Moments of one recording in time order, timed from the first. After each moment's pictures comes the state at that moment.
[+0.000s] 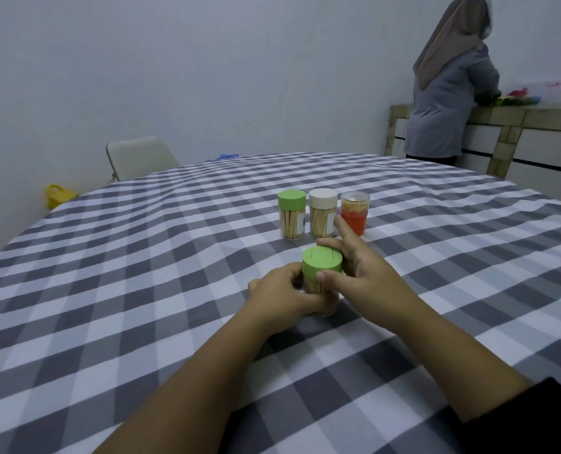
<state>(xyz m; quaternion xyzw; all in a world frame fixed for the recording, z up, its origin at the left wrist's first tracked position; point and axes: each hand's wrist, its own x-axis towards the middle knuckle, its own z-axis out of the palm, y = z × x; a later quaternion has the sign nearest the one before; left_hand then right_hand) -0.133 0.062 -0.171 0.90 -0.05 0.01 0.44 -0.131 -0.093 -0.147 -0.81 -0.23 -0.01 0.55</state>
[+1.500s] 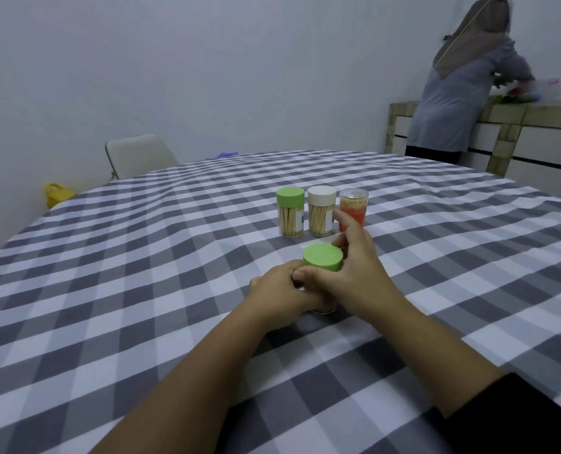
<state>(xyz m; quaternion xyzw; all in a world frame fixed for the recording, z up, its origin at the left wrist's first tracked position) -0.129 0.061 -0.170 0.91 -0.08 0.00 0.41 -0.133 -0.079 -0.145 -0.83 -0.18 -0.11 0.52</state>
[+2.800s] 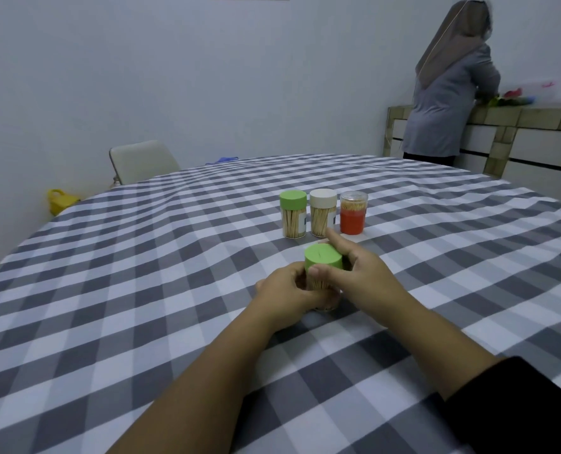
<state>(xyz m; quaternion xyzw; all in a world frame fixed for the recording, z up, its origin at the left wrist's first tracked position) -0.130 0.065 -0.180 0.88 -0.07 0.01 0.46 -0.135 -0.086 -0.148 -0.82 -0.19 -0.04 0.55</state>
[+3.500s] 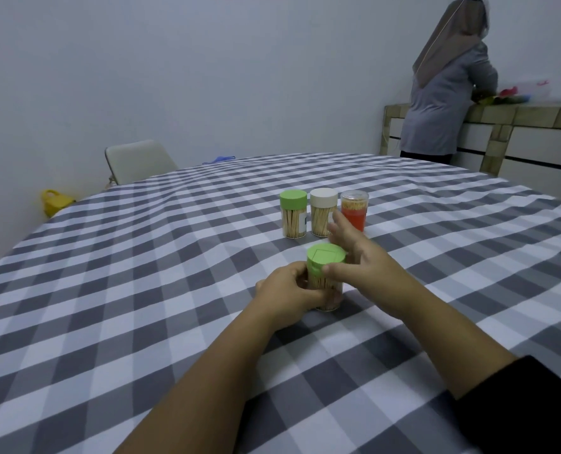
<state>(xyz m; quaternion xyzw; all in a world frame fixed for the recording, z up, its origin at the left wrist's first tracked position) -0.123 0.068 -0.182 0.88 -0.08 -0.01 0.47 -0.130 -0.092 -0.141 -0.79 -0.23 0.02 0.57</state>
